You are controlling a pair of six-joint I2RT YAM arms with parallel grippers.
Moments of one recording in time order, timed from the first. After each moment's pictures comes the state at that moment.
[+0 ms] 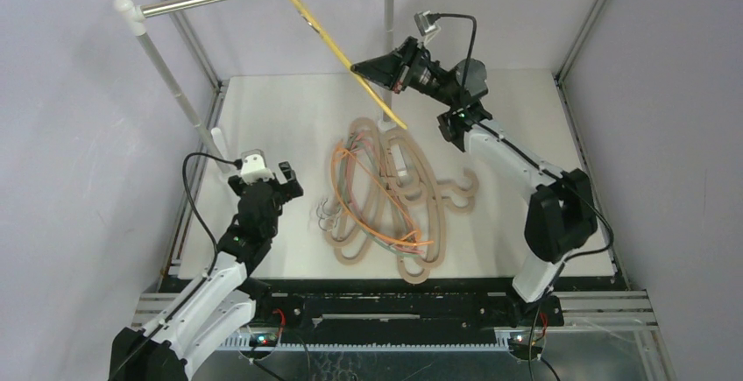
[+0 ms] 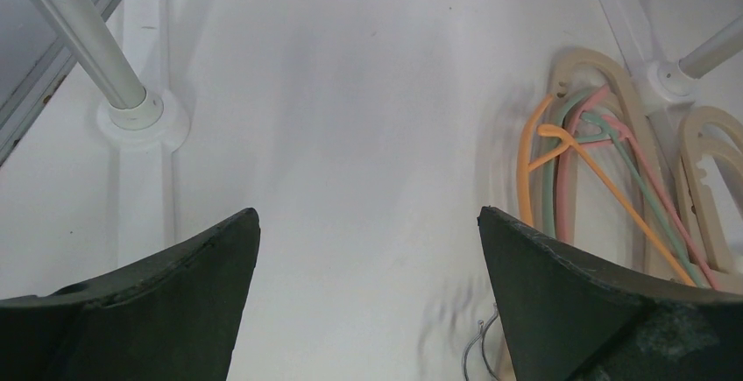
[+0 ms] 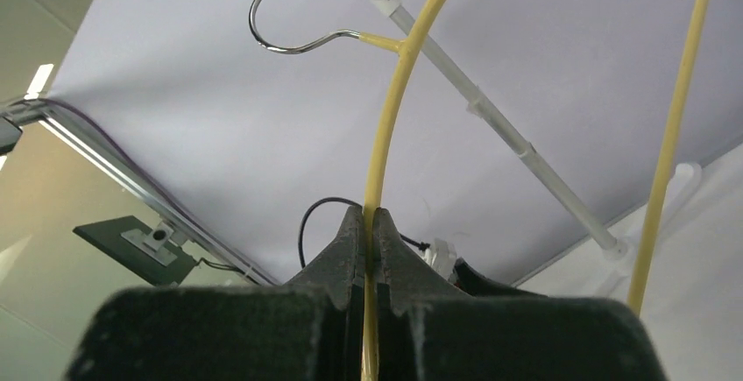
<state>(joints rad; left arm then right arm) -0.38 0.73 0.36 0.10 -0.52 -0.30 0.49 1.70 1.45 0.77 -0.71 1.24</state>
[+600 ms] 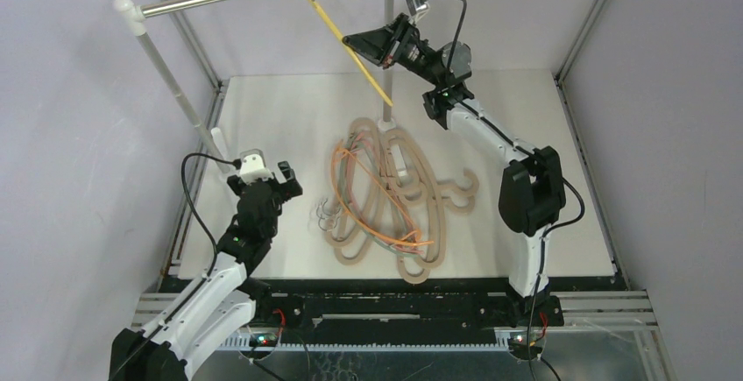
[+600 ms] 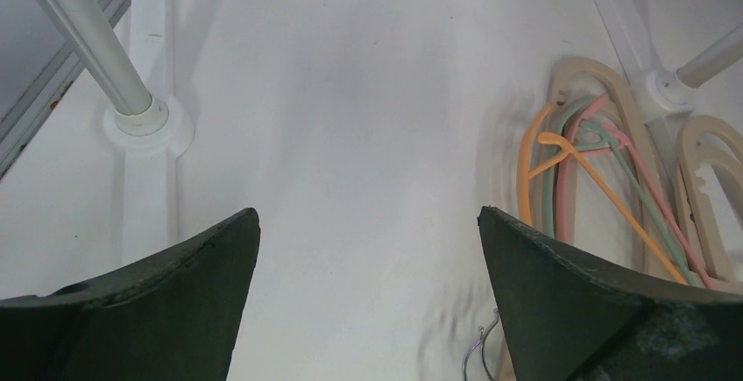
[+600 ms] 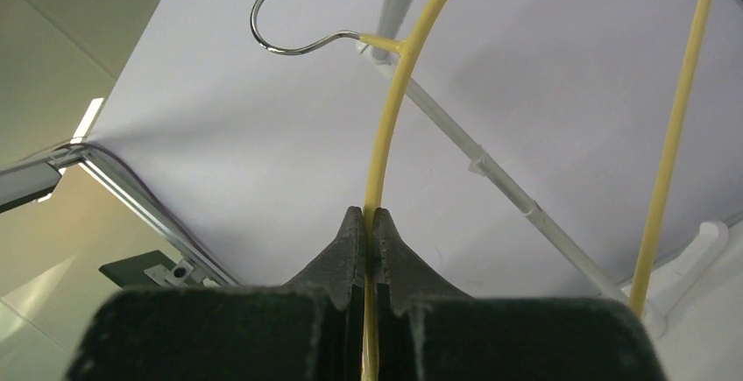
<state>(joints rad) -0.38 0.73 0.36 0.11 -0.53 -0.29 0.48 1.97 1.76 0.84 -0.68 1.38</state>
